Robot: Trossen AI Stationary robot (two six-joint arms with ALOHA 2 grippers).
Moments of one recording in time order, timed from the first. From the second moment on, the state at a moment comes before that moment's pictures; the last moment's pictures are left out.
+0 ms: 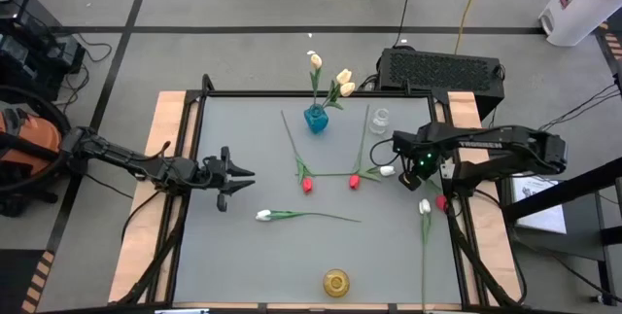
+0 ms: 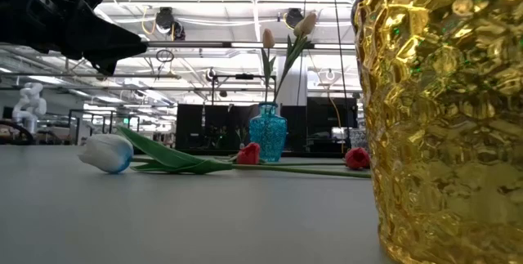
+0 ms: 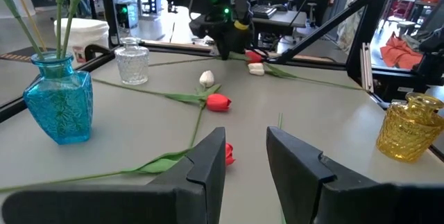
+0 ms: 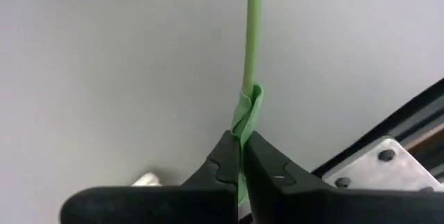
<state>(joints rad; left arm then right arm) -0.26 0.51 0.07 0.35 -0.29 -0.13 -0.37 1.20 0.62 -1.17 -0.07 0.51</state>
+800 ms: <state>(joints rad) -0.26 0.51 0.07 0.35 -0.29 -0.13 -0.13 1.12 0.74 -0.97 -0.24 0.57</state>
